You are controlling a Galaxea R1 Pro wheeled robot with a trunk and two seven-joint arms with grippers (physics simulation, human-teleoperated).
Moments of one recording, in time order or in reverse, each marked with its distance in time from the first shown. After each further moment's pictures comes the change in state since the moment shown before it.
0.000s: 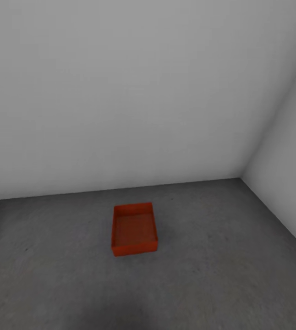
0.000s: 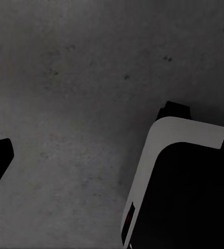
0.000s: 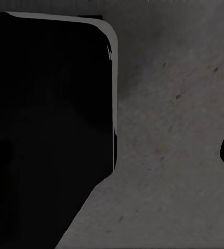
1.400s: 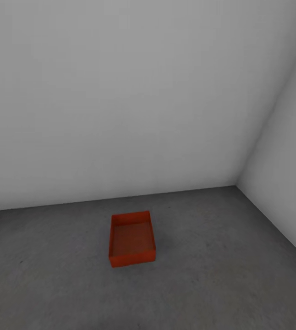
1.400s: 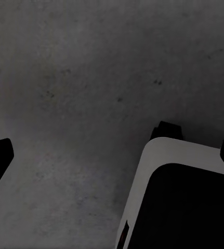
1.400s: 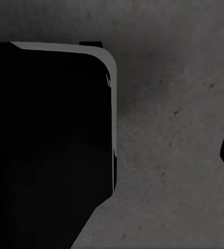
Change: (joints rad) left arm 0.000 0.000 0.000 0.000 0.000 0.000 0.000; right arm 0.000 0.000 0.000 0.000 0.000 0.001 -0.003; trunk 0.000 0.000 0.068
